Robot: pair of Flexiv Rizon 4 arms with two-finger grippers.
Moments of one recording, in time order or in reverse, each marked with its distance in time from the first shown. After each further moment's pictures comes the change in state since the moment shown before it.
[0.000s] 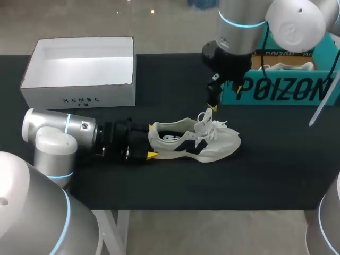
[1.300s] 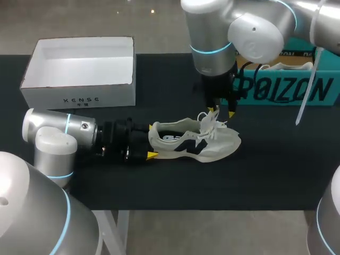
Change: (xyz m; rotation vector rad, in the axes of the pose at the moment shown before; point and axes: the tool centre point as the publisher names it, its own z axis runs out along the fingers) left arm 0.000 0.000 0.000 0.000 0.000 0.000; right arm -0.008 0.007 0.067 0.055 -0.259 1.217
